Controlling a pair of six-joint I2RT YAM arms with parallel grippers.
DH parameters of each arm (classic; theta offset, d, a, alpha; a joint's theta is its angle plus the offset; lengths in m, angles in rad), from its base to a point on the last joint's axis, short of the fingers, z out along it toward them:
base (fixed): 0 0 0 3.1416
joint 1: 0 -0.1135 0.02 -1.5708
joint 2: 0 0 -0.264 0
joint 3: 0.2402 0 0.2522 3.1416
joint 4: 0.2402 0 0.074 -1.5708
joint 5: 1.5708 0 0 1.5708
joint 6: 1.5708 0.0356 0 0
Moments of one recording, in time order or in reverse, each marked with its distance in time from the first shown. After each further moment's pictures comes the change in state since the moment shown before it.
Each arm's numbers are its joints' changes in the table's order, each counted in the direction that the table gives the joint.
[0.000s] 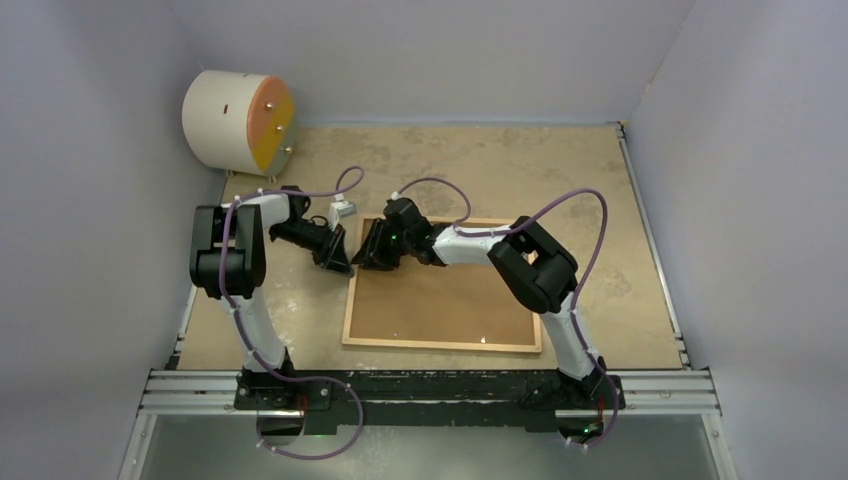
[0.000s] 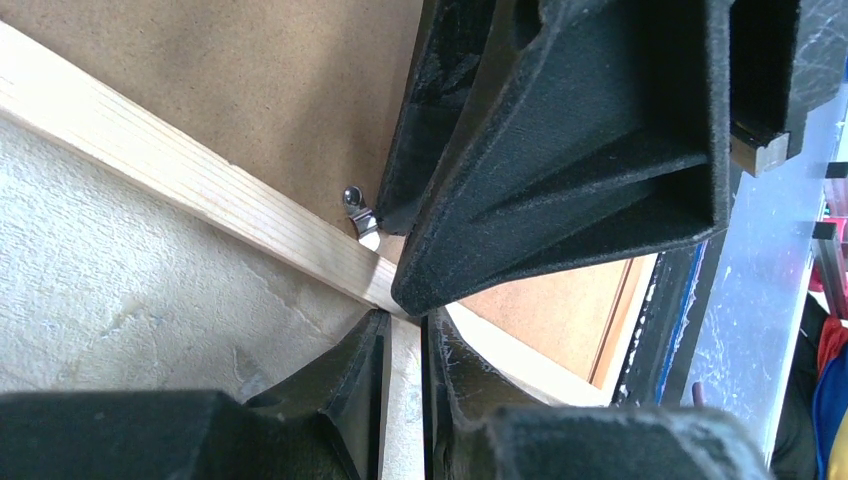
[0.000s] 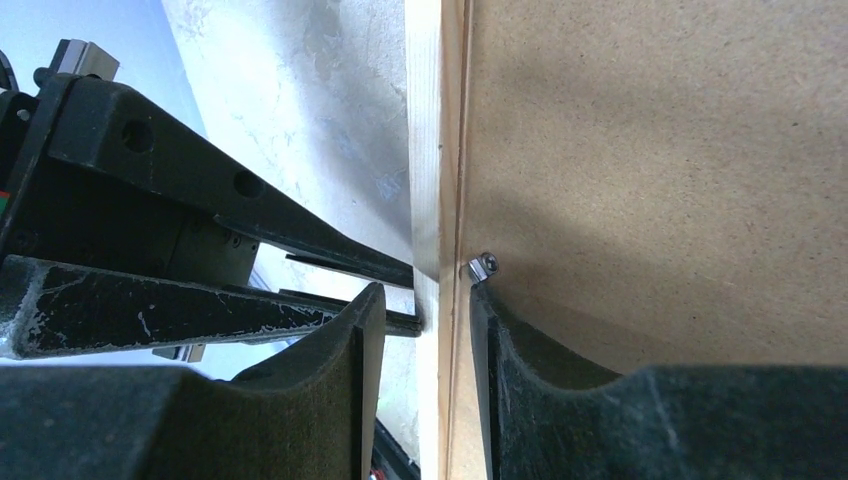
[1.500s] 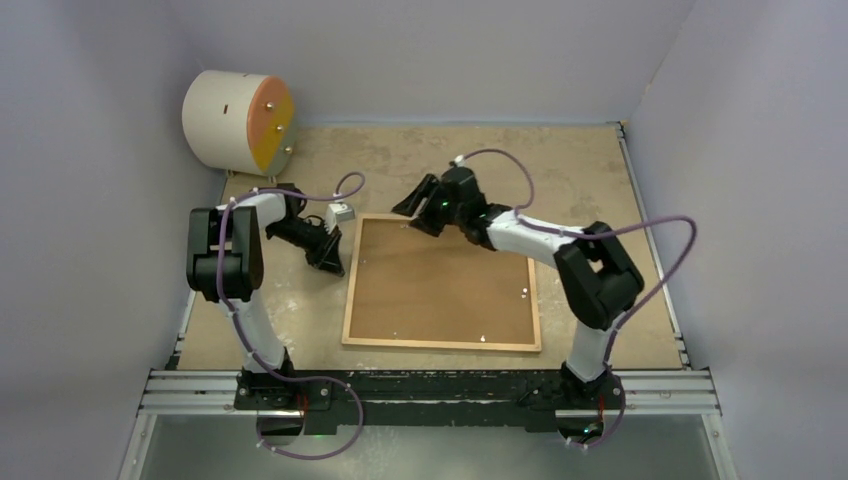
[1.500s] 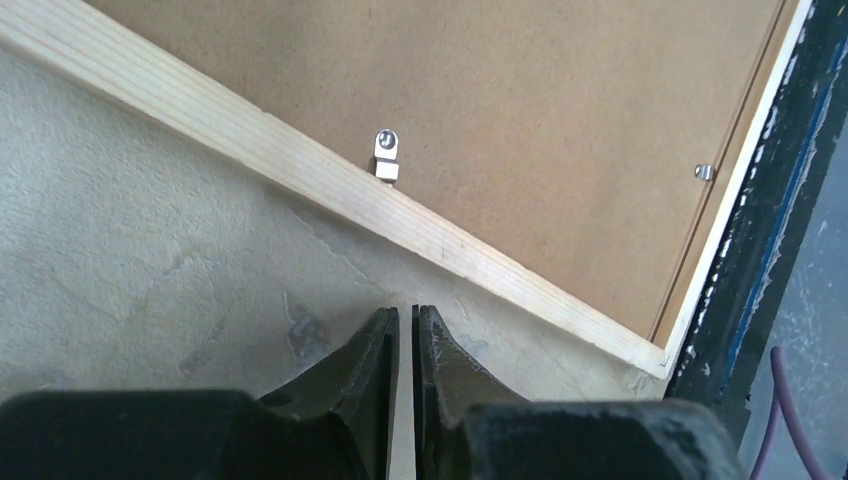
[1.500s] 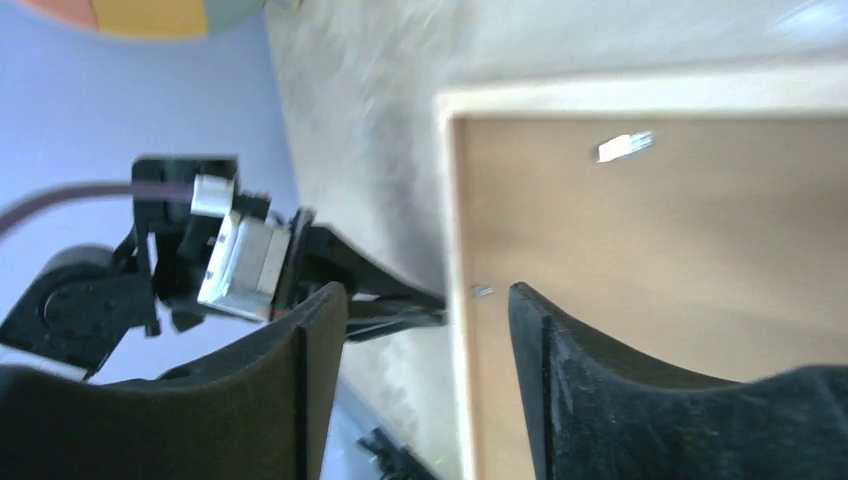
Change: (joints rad) left arm -0.020 0.028 0.014 0.045 -0.091 0.125; right arm 0.171 0.282 -0.183 -0.059 0.095 0.062
